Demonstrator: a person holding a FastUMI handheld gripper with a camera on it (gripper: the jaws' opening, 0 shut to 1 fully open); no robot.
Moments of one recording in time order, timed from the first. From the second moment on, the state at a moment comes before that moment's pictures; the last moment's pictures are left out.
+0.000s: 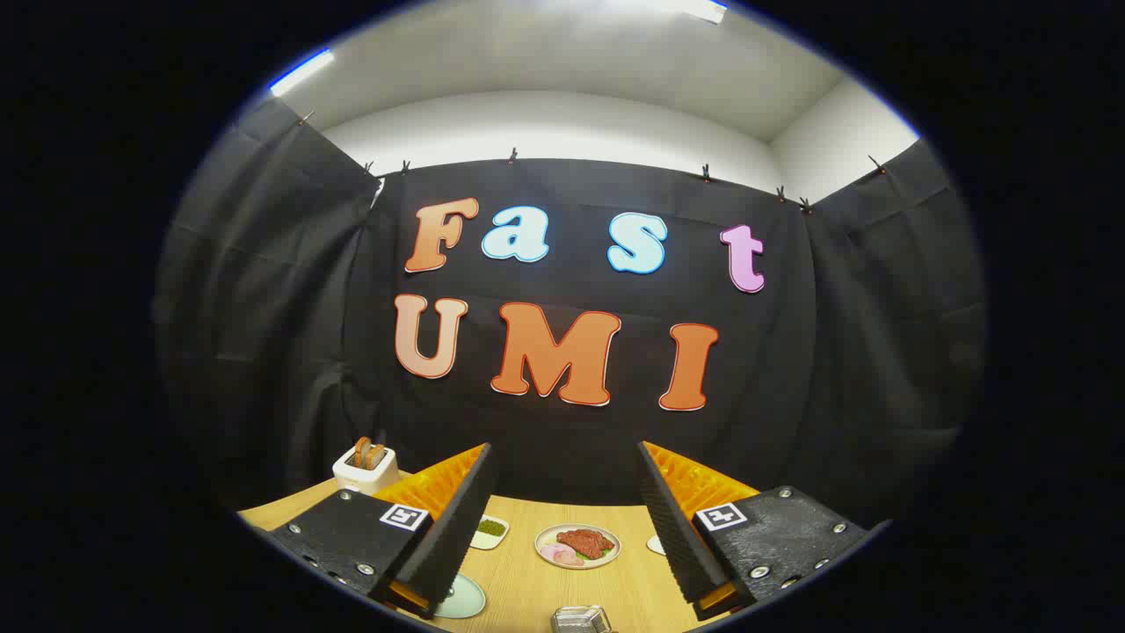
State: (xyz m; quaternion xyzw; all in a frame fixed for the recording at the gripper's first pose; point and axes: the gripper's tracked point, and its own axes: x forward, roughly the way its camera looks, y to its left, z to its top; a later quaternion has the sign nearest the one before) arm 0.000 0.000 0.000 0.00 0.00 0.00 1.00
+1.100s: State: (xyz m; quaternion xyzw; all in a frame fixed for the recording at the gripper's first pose) arm 0.012 -0.004 -0.019 0.04 0.04 -0.04 1.00
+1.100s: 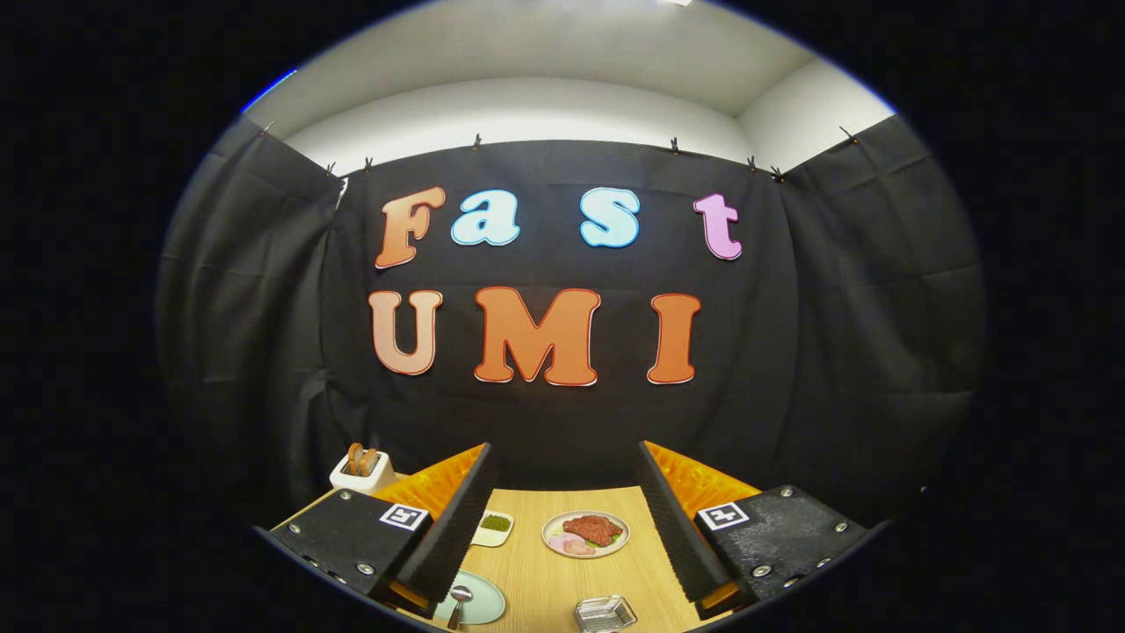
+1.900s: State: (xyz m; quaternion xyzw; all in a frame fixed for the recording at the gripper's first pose) arm 0.000 0.123 -0.206 0.04 0.26 0.09 0.96
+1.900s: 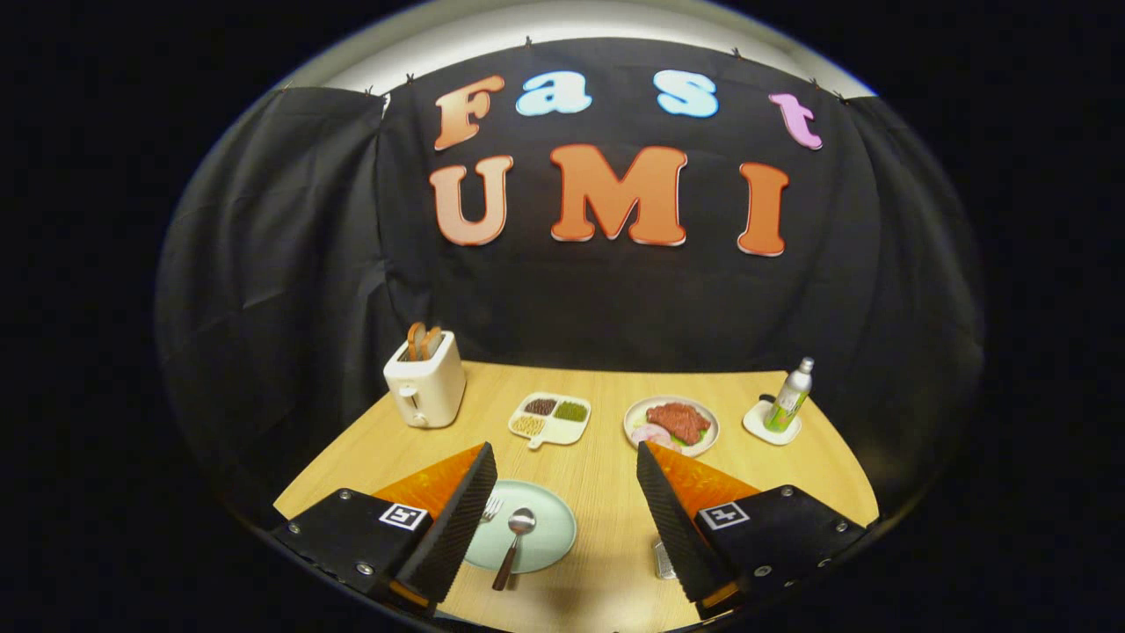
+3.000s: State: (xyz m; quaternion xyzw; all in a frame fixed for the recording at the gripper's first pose) arm -0.056 0.222 -0.439 -0.01 0.65 0.16 0.74
